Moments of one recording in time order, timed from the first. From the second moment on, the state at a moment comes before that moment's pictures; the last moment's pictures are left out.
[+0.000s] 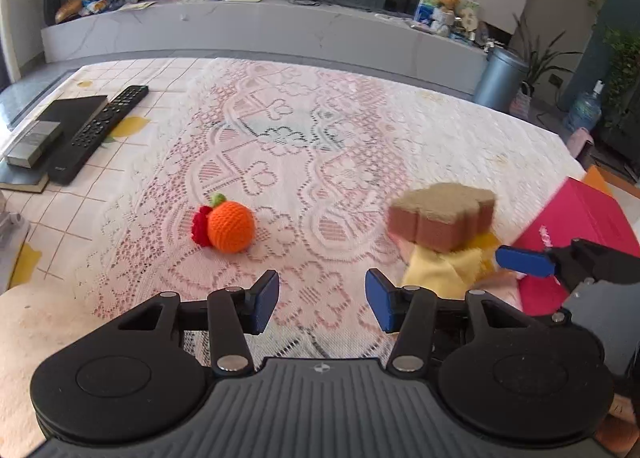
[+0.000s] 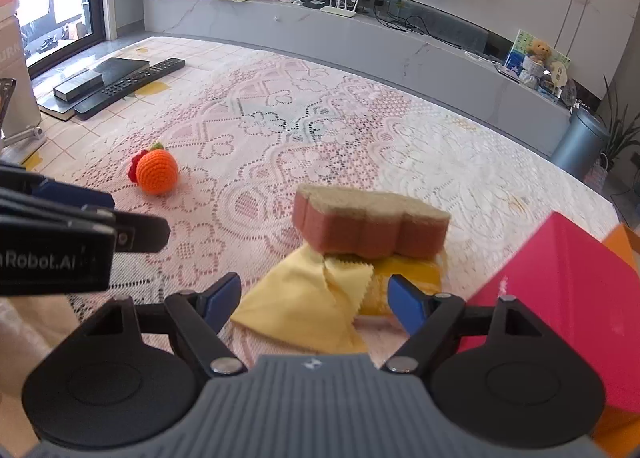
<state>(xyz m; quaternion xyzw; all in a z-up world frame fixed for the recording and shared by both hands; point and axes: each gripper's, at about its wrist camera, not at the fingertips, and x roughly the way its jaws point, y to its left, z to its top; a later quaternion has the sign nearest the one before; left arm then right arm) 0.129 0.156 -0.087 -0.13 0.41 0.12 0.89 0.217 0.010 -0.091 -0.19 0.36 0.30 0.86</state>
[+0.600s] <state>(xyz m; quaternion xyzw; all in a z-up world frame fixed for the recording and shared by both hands) 0.137 0.172 -0.117 -0.19 0.46 0.12 0.86 0.208 0.034 -0.126 -0.26 0.33 0.30 0.86</state>
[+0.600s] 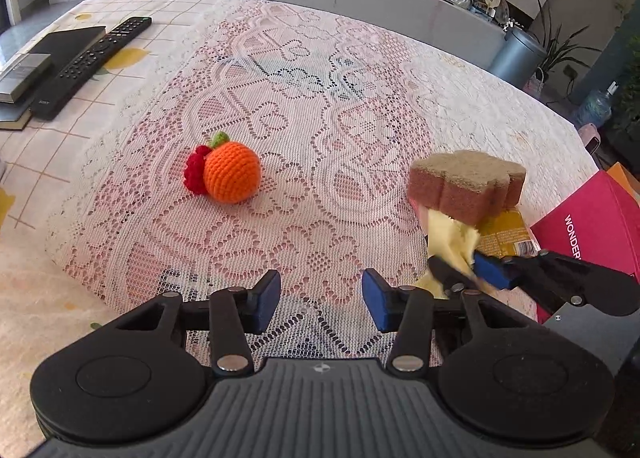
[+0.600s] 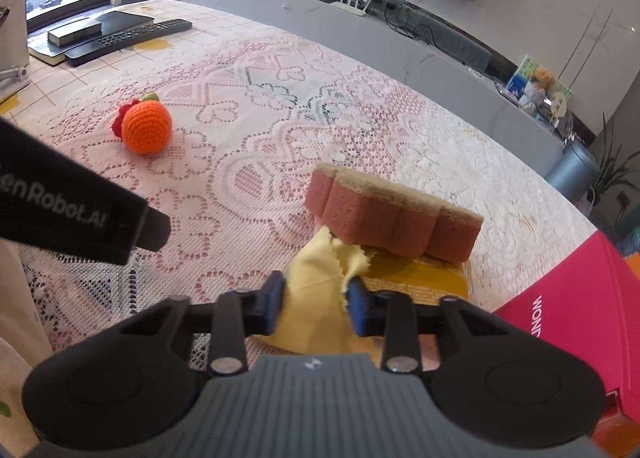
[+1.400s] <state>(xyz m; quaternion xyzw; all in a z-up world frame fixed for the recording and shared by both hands) 0.189 0.224 -0.104 -0.12 0.42 0.13 0.89 0.267 0.078 -0.078 -0.15 0.34 0.37 0.85</state>
